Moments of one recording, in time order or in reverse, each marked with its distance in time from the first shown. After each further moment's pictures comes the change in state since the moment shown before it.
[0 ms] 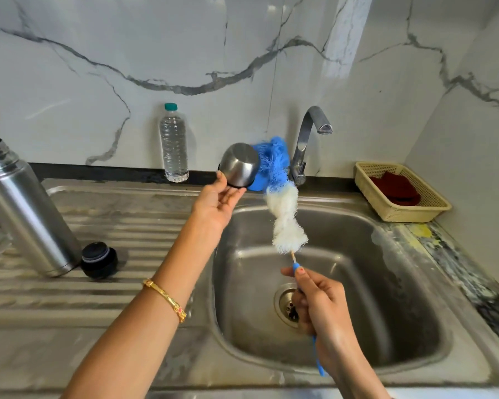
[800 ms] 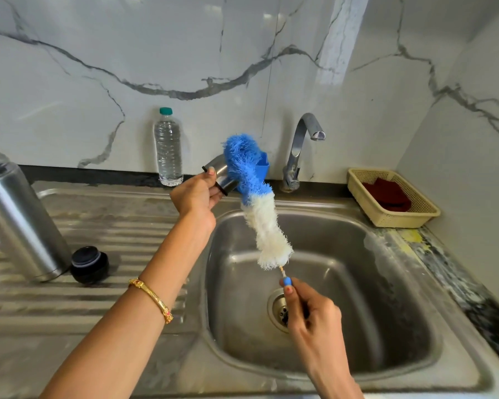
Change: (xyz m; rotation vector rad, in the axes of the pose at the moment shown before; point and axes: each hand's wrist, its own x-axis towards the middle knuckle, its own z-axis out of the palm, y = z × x) left_hand 0.001 0.007 0.003 0.261 0.185 0.316; right_hand -0.002 0.020 -0.006 -0.581 0.174 -0.560
